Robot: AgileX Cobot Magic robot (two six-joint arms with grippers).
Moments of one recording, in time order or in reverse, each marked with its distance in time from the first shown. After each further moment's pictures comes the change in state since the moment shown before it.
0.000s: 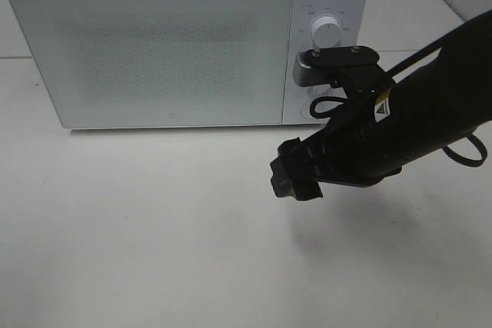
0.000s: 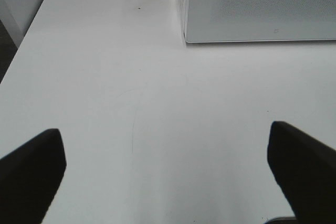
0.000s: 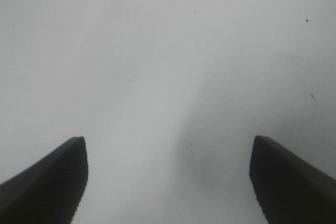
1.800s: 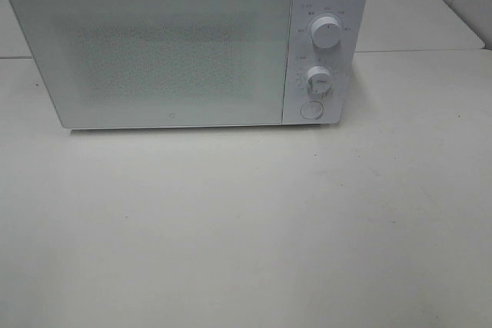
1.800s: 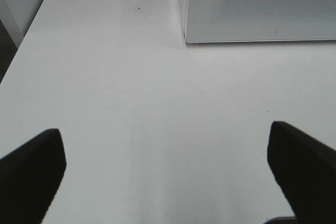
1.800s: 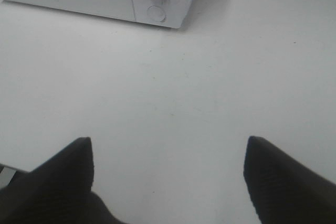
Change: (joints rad) left arm 0.000 0.000 0.000 0.000 0.000 0.000; right arm -0.282 -1.300 0.169 -0.164 0.665 -0.029
